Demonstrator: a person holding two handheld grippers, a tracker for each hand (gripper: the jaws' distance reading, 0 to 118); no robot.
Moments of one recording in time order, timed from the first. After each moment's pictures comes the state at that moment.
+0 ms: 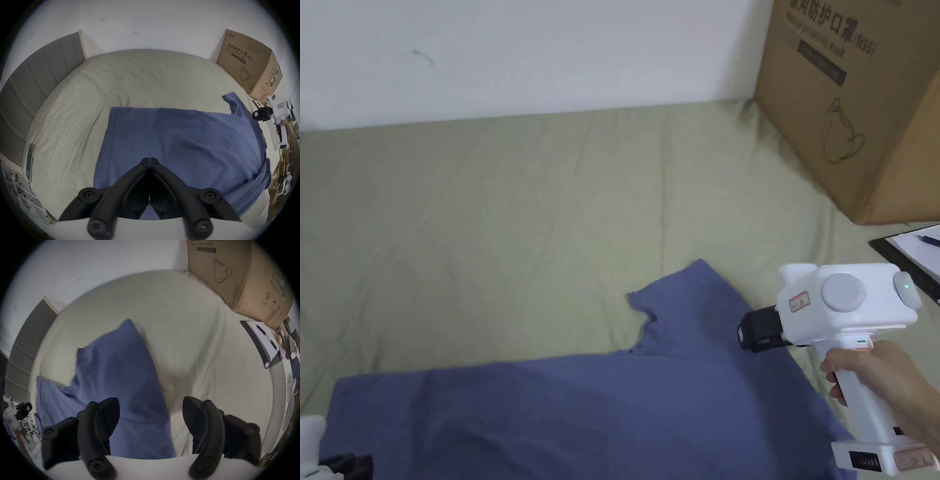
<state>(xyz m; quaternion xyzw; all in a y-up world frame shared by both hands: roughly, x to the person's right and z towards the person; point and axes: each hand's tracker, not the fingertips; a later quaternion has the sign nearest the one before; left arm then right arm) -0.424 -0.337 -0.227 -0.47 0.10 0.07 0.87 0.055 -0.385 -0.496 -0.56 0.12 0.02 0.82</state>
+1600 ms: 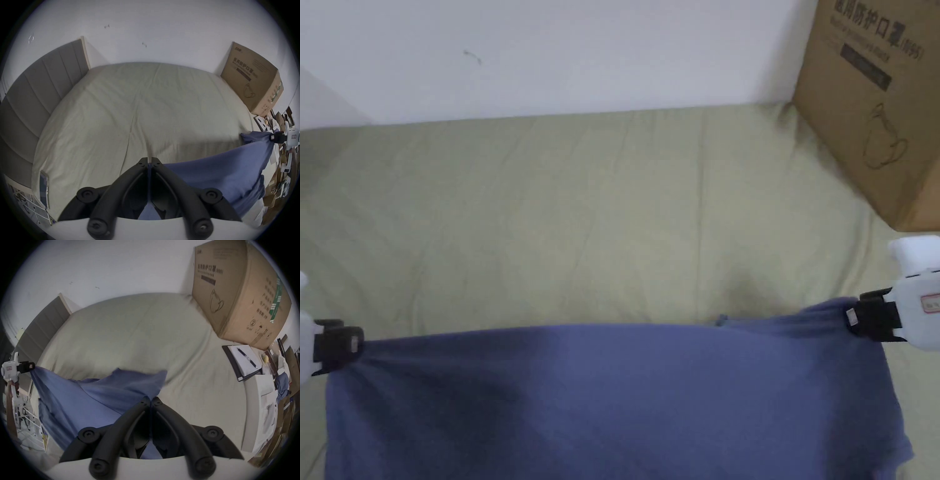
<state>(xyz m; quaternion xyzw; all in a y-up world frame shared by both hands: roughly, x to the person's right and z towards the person) -0.512 -0.248 -0.255 -0.42 0.09 0.07 0.90 0.085 -0.254 -0.393 -0.46 0.17 0.04 0.87</state>
